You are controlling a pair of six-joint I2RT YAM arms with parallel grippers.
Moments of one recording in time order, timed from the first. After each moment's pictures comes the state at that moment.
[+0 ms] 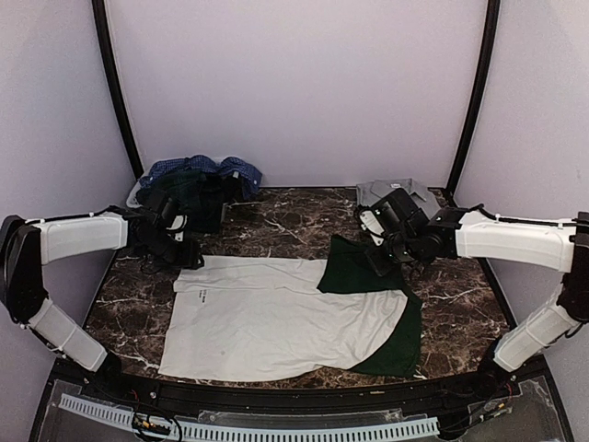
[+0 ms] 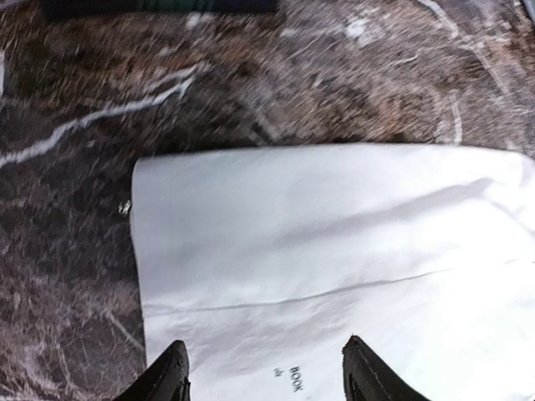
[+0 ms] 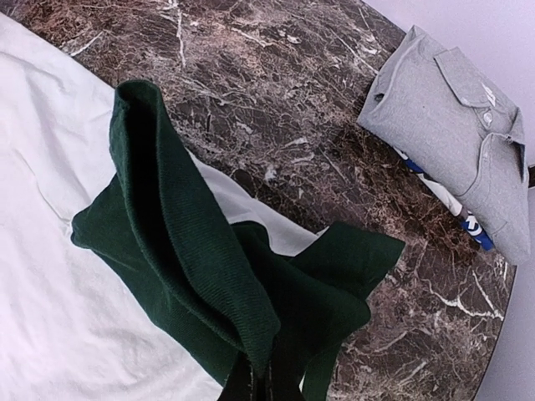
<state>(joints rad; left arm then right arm) -0.35 1.47 0.93 -0.50 0.05 -0.33 0.79 1.46 1.03 -0.51 0.33 0.02</state>
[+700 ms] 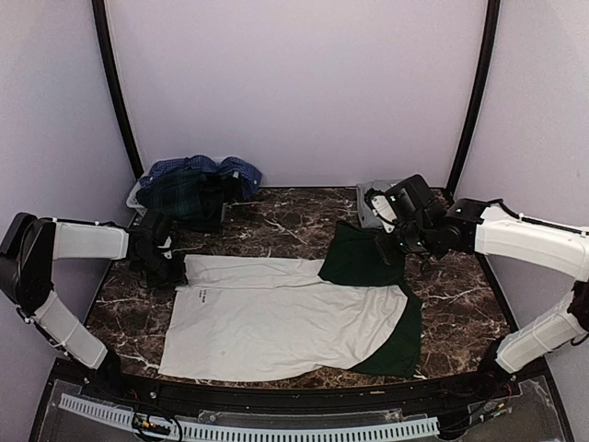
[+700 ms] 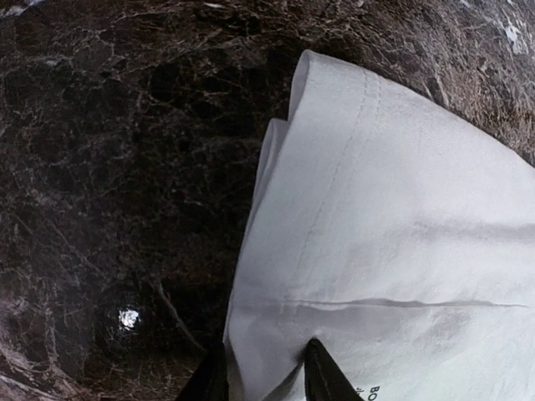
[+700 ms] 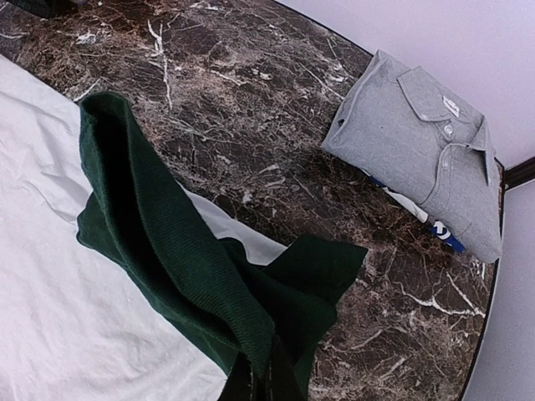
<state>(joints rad) -0.25 1.53 0.78 -0.44 0.03 -0.53 0.78 1.35 1.05 -0.56 0.35 0.04</state>
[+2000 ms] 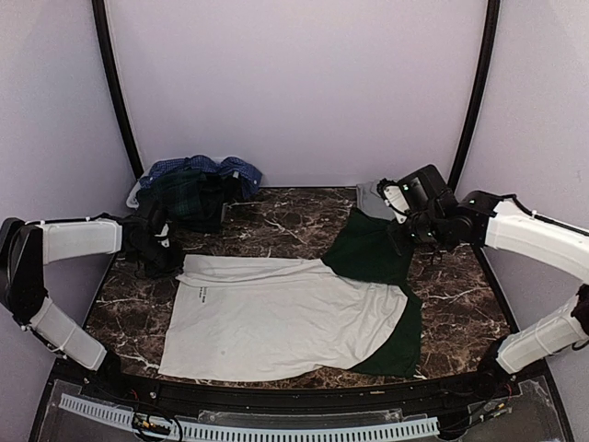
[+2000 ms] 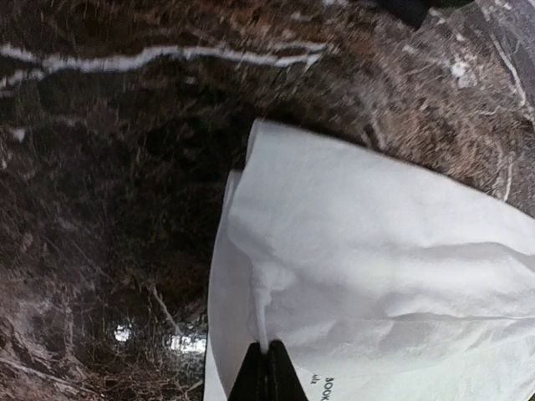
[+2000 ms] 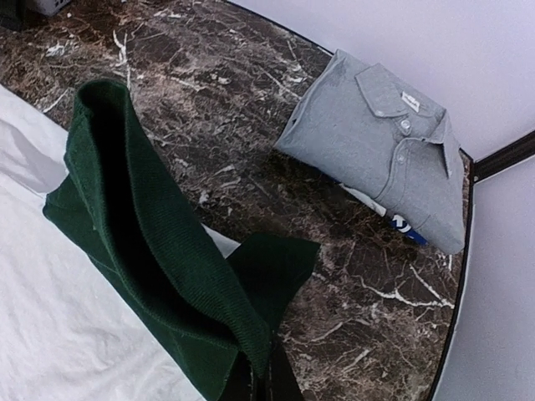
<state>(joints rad) -0.25 1.47 0.82 -0.48 0.03 -0.54 0.73 1.30 1.07 -0.61 0.38 0.00</state>
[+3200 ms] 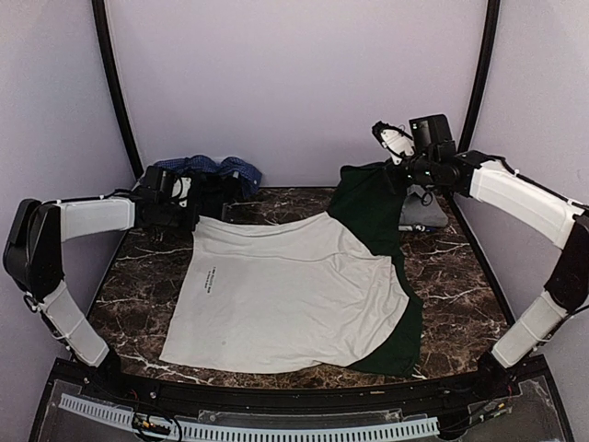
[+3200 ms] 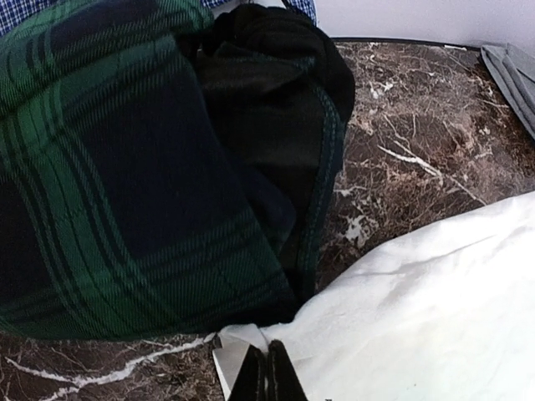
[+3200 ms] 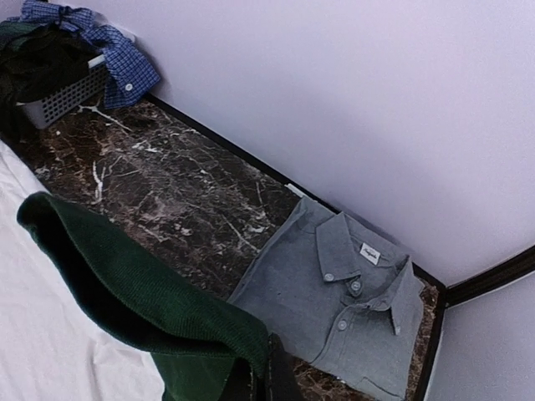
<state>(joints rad) -0.25 1.64 1.10 -0.18 0.03 -0.06 0.48 1.56 1.43 -0.39 0.12 -0.29</state>
